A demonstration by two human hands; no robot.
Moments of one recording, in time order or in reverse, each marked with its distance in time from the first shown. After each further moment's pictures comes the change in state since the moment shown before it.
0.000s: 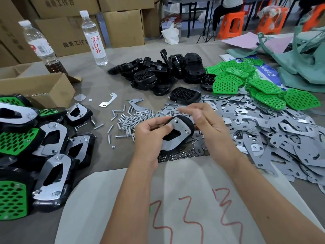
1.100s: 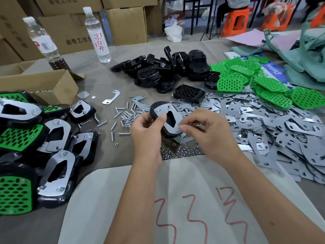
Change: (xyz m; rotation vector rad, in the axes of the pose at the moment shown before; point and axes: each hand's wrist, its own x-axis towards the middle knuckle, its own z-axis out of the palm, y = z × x) left_hand 0.004 0.001 0.002 -0.161 0.242 0.018; right_hand 0.005 0.012 0.006 -0.108 -0.046 -0.084
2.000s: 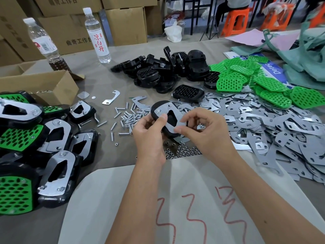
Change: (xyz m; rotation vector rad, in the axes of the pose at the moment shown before) left_hand 0.000 -0.006 0.004 -0.143 -0.008 -0.079; right_hand -0.001 -0.003 0.008 -0.026 0.112 0.012
